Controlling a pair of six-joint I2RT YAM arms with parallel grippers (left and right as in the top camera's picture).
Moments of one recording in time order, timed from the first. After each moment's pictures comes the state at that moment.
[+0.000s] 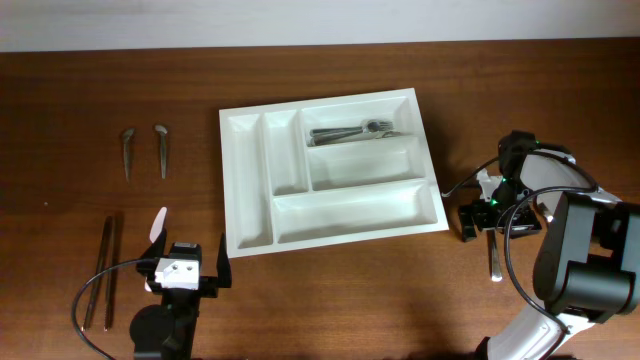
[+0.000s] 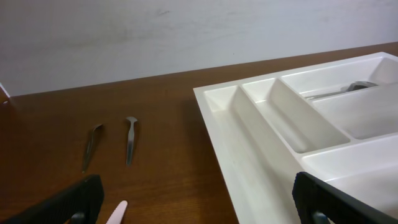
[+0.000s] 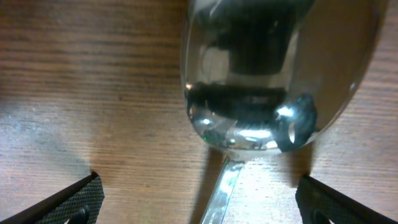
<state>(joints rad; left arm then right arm) -0.02 0.01 0.07 -0.21 0.03 0.11 -0.23 1.93 1.18 -1.01 0.06 -0.26</state>
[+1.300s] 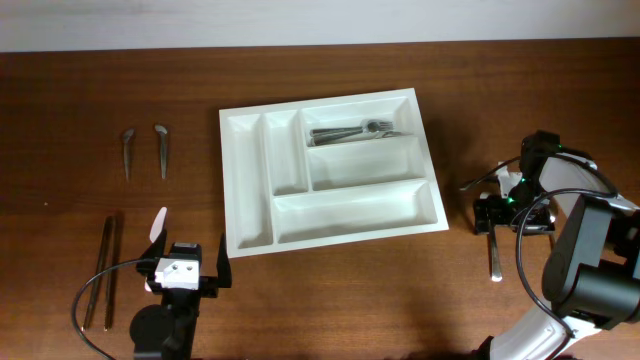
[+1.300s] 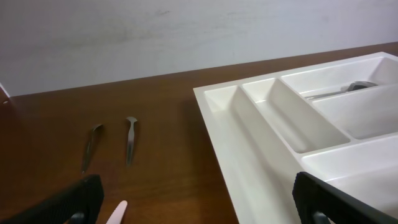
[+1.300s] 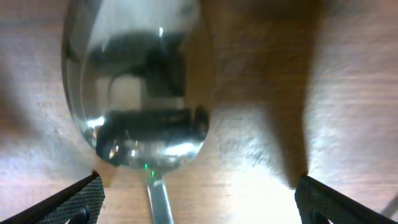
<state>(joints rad) -0.02 0.01 0.07 -0.21 0.03 0.11 -0.32 1.91 1.17 -0.94 0.04 -0.26</state>
